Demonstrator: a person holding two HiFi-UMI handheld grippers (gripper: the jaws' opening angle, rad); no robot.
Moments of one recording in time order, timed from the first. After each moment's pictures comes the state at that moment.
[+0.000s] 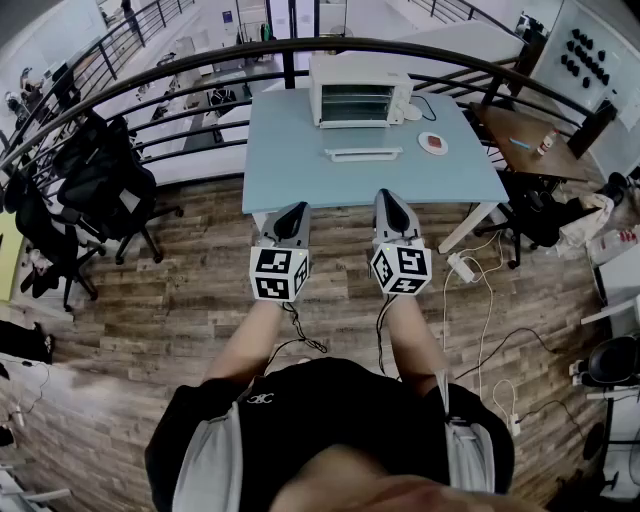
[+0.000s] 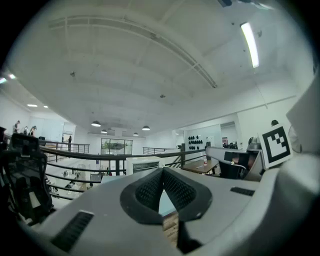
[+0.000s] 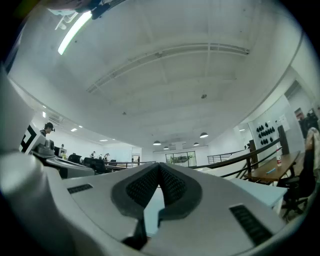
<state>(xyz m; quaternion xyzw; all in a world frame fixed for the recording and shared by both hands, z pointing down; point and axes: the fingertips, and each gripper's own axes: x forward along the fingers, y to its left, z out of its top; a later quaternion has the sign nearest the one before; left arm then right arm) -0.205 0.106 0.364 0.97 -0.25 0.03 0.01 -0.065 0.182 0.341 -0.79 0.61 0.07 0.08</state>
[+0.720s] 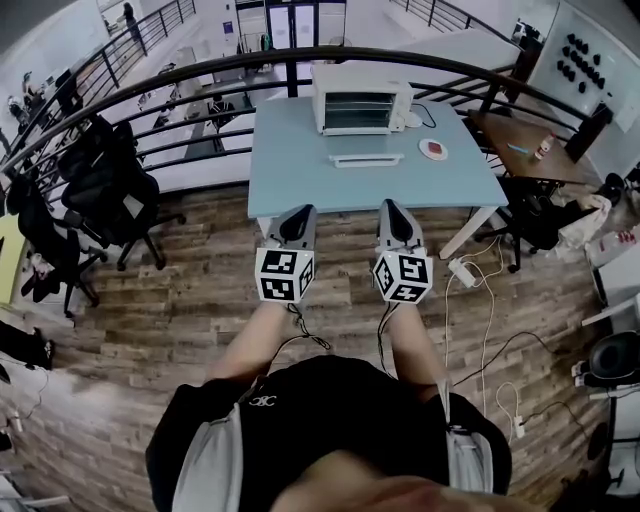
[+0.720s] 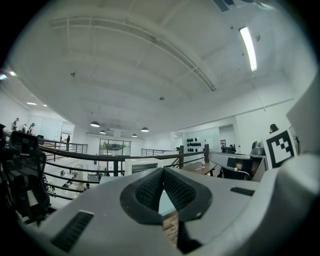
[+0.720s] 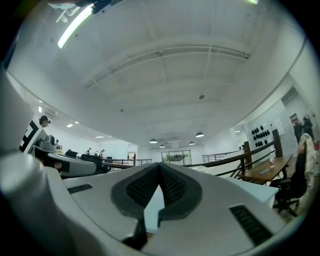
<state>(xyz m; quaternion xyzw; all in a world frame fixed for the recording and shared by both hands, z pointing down) -0.217 0.121 0.361 0.97 -0.24 0.02 0.02 -0.084 0.206 0.349 -0.81 0.58 0.06 0.06</state>
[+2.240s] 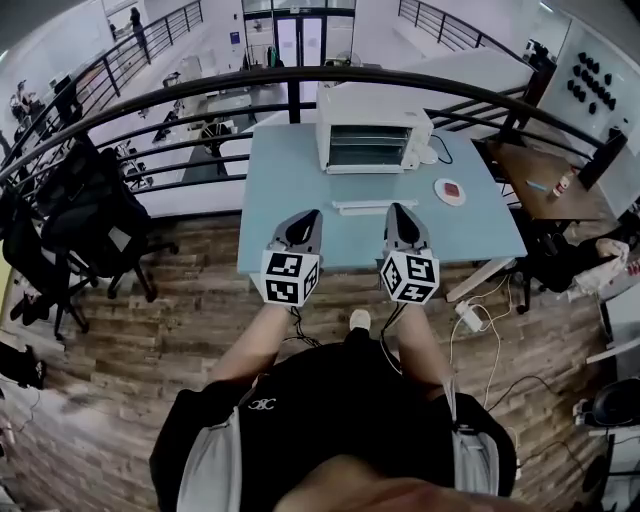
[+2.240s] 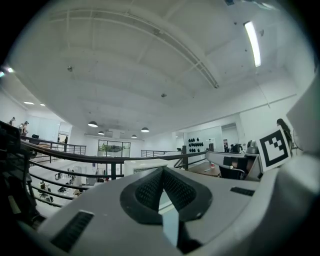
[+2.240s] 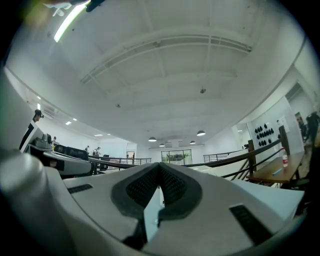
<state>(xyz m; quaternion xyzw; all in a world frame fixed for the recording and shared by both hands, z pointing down) -0.084 -0.054 0.397 0.97 -0.24 0.01 0.01 0.060 0.025 0.385 -0.81 0.59 0.06 0.05</state>
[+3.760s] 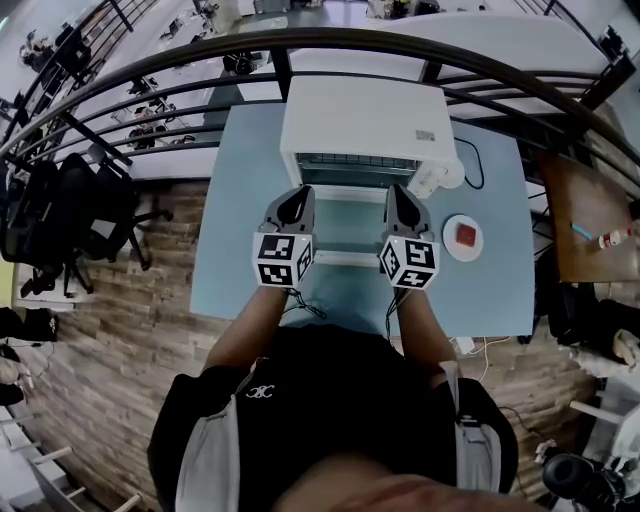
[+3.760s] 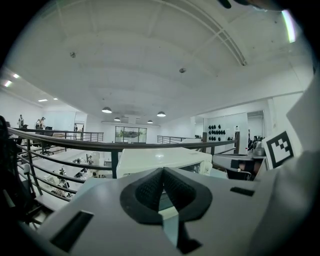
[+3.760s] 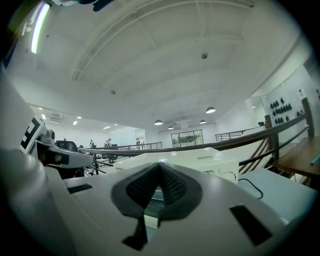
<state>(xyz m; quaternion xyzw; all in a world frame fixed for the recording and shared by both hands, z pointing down) 0.210 -0.304 0.458 0.93 -0.34 0.09 0.07 0.372 -0.239 0.466 -0.75 0.66 -0.05 0.02</state>
